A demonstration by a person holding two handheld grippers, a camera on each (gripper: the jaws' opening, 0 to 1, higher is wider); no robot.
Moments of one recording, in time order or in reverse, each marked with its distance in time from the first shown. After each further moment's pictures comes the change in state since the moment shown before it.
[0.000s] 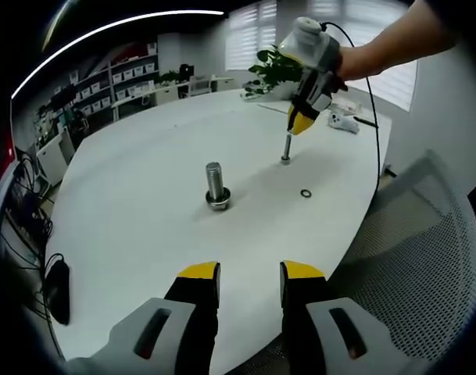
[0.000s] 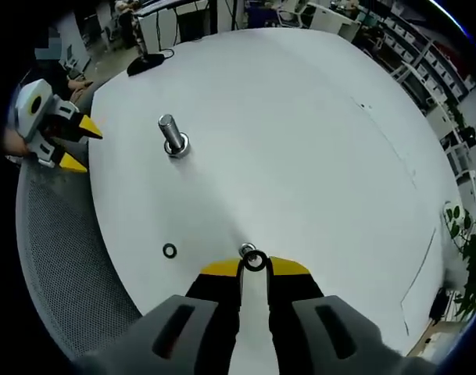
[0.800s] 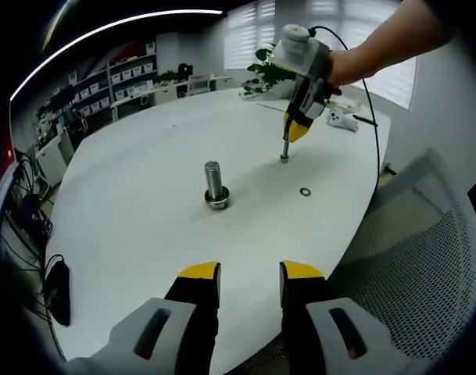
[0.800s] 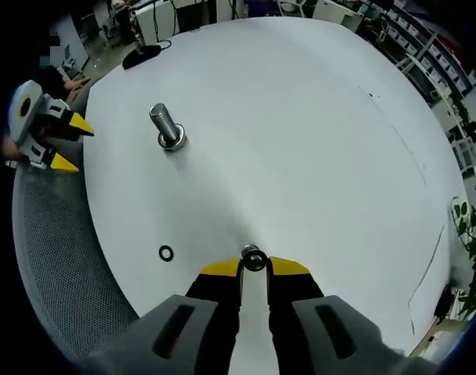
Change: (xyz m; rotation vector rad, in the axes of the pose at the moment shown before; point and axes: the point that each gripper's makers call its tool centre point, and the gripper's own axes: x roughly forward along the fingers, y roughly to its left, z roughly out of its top) left arm 0.000 -0.001 -0.001 0.008 0.006 -0.004; right arm 0.022 0.003 -0.005 0.027 0.042 0.022
